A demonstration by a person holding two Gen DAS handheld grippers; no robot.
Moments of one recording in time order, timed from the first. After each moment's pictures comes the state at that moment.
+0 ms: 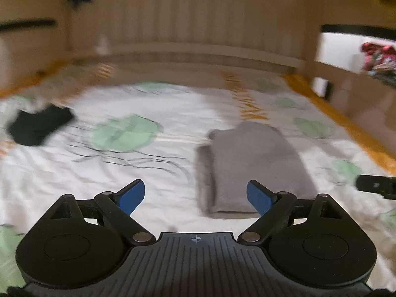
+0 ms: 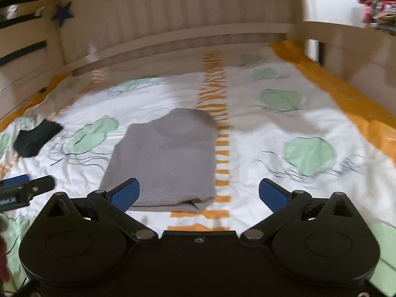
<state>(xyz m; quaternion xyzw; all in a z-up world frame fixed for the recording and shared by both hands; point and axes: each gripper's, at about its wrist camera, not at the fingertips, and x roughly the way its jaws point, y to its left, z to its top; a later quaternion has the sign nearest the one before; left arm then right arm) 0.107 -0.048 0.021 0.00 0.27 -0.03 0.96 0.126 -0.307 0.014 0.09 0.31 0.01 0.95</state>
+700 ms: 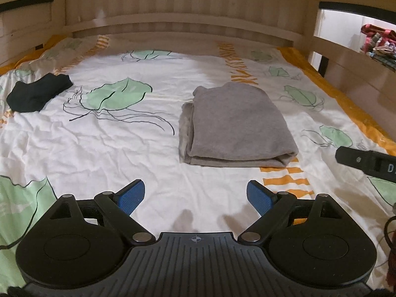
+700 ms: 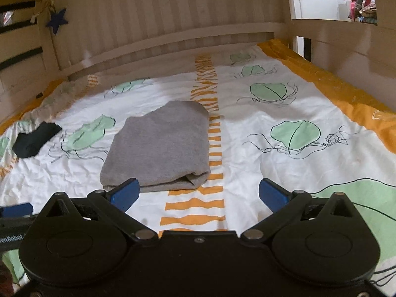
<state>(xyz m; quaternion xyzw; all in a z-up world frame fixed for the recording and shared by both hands) 0.074 -0.070 0.001 -0.02 0.34 -0.05 0.94 0.083 -0.304 -0.001 0.11 0.29 0.00 0.95</state>
